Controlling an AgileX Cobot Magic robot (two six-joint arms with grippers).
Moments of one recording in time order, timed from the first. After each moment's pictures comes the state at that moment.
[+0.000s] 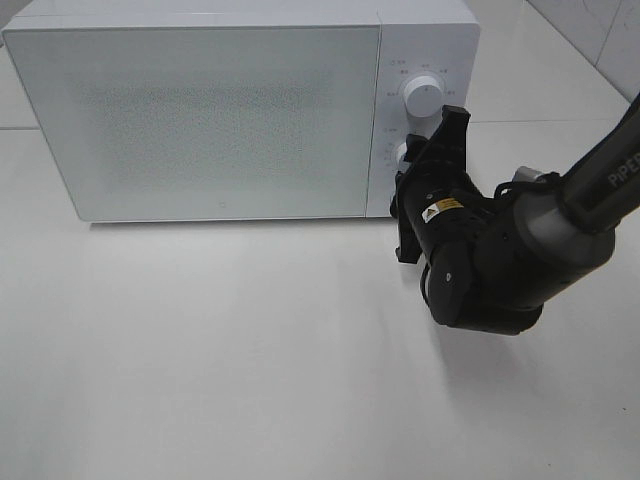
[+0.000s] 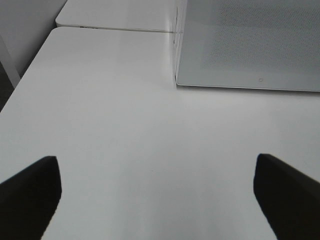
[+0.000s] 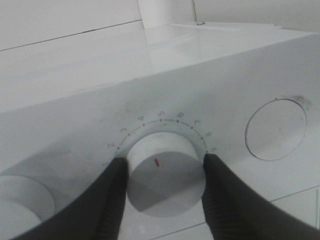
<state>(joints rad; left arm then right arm) 0.05 0.00 -0.51 -0.06 1.04 0.02 0.64 2.12 -0.80 0.63 -1.21 1.54</state>
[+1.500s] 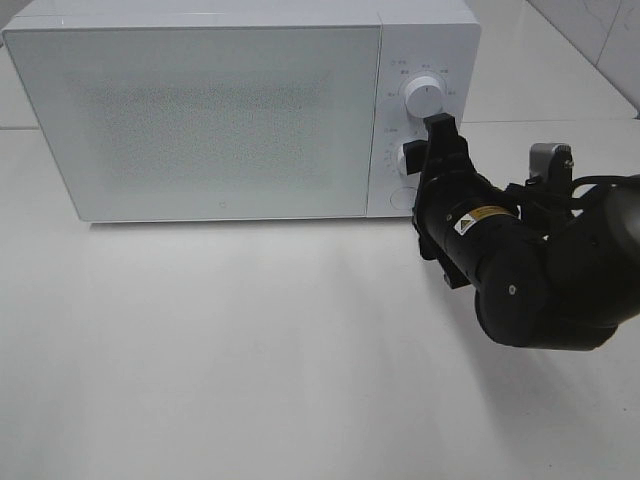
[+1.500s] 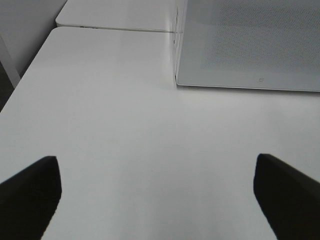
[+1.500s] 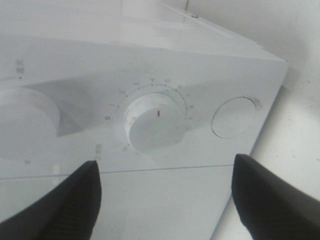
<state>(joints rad) 0.05 0.00 -0.51 -0.06 1.04 0.02 0.65 1.93 -0.62 0.57 -1.06 1.17</state>
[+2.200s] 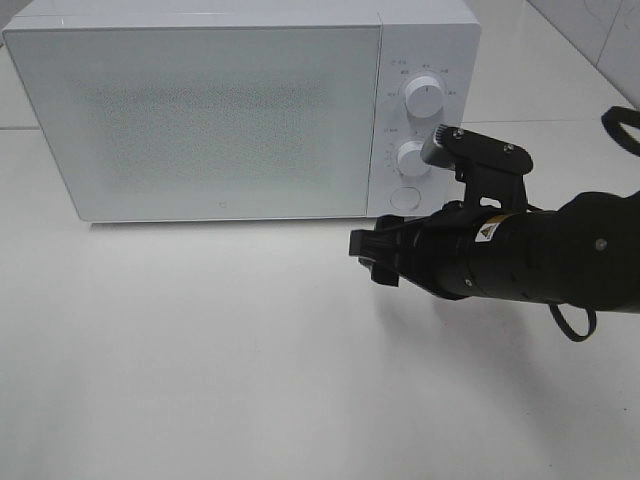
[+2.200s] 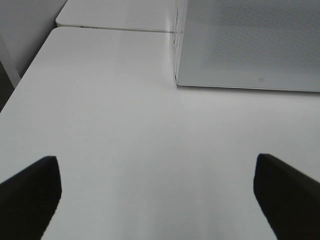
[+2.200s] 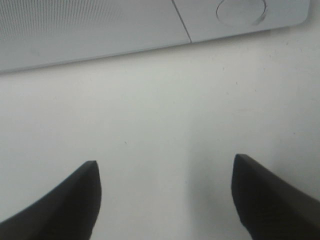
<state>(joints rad) 0.05 0.00 -0.51 -0.06 1.04 0.02 0.63 1.65 -0.58 0.51 -0.32 0.04</state>
